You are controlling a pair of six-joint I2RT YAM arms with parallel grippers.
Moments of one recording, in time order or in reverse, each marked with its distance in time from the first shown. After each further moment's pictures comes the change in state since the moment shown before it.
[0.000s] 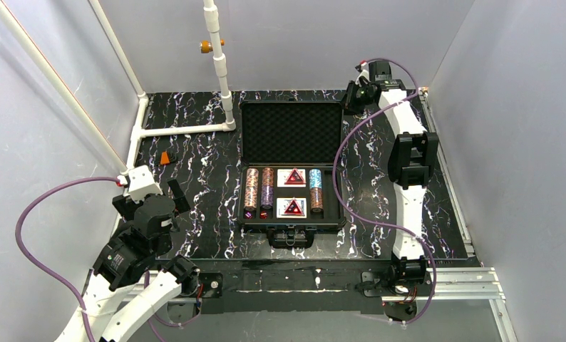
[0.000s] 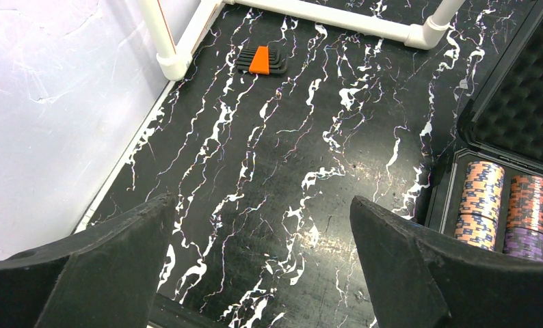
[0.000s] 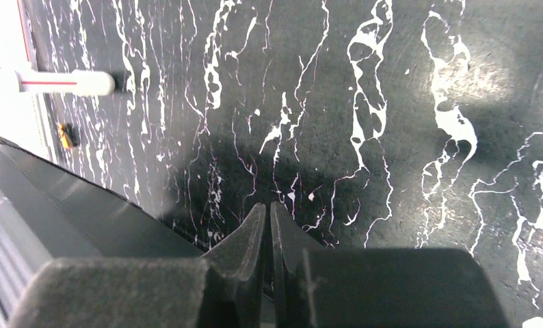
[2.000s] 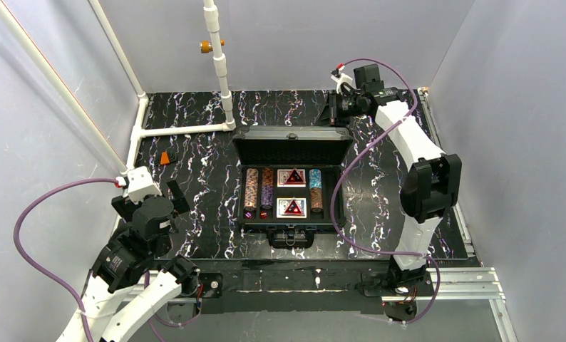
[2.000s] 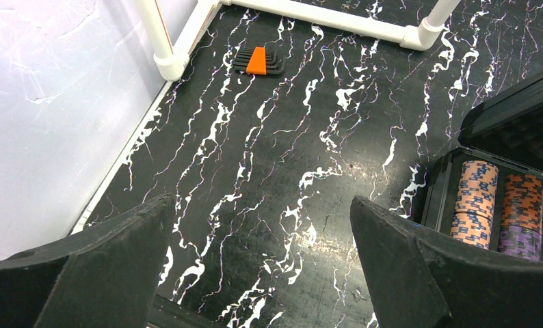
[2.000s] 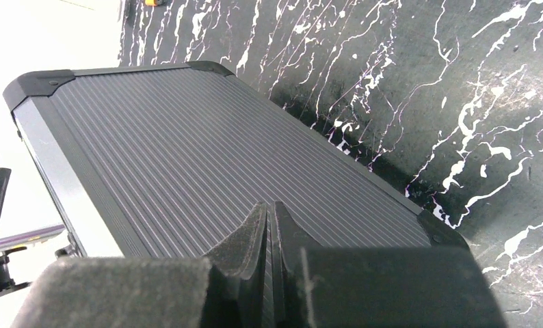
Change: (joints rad) left arm 0.000 -0.014 0.000 0.000 0.009 0.002; right arm 0.176 -0.512 -0.497 0.039 -0.136 -0.099
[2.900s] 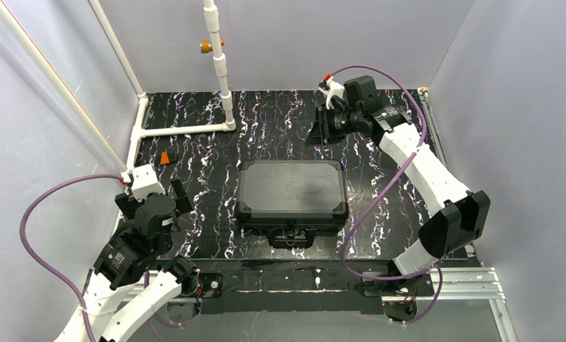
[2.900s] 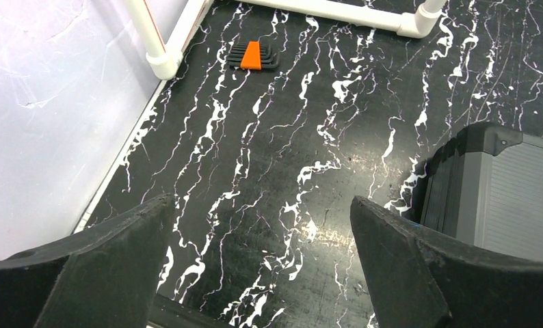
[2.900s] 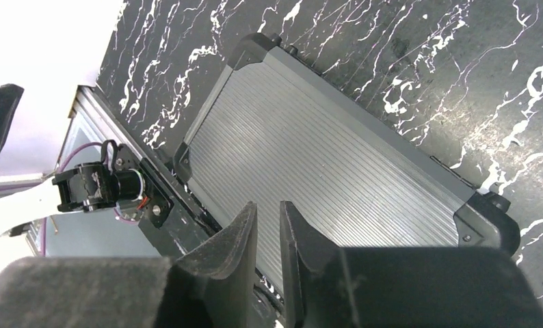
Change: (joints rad) left arm 0.000 0.020 0.000 0.002 0.019 0.018; right arm 0.185 -0.304 -0.160 -0.054 0.161 -0.020
